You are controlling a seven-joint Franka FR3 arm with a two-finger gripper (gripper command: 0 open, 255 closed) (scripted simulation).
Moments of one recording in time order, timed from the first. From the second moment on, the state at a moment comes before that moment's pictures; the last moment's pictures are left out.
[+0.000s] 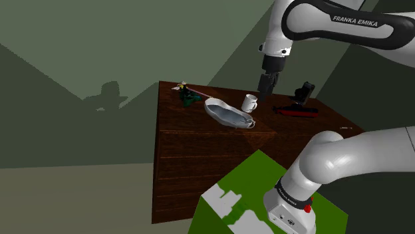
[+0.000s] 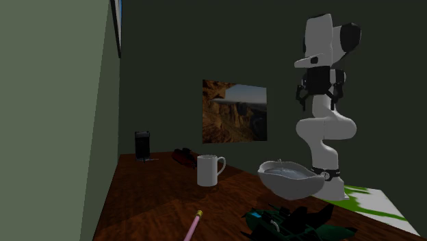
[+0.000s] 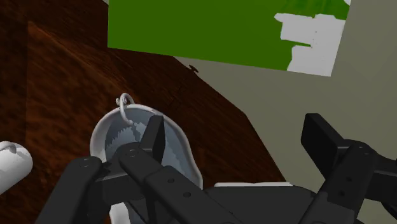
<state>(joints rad) 0.01 -0.76 -0.02 -2.39 -0.05 1.44 -0.14</state>
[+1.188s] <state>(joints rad) -0.06 -0.43 -0.35 -2.32 -0.21 1.79 -0.54</state>
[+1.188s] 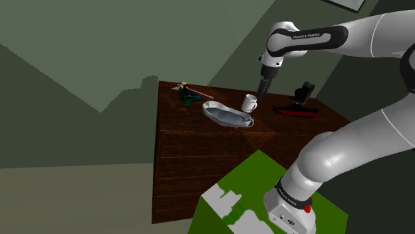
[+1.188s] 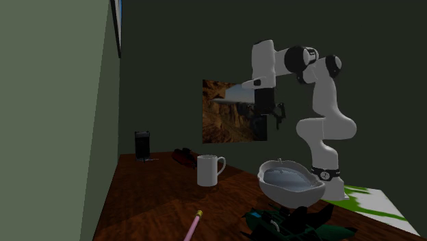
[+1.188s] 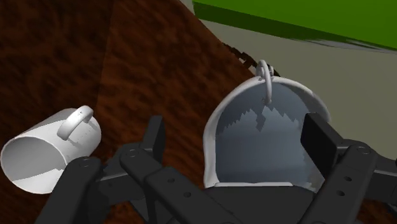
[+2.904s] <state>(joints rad) -0.24 0.44 -0.52 -1.69 0.20 2.02 -1.17</state>
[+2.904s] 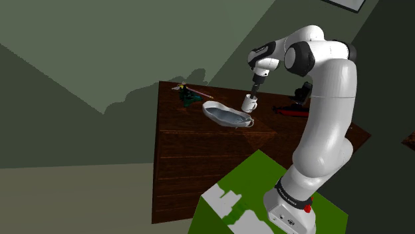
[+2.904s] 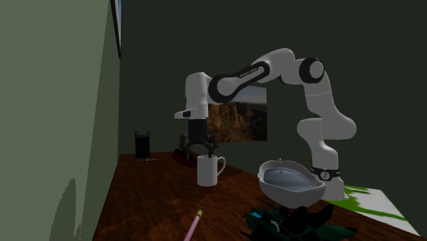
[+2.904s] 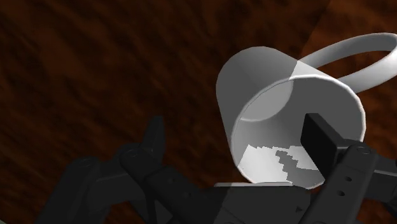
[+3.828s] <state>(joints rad) -0.25 0.46 -0.52 -1.71 0.22 2.06 -1.18</state>
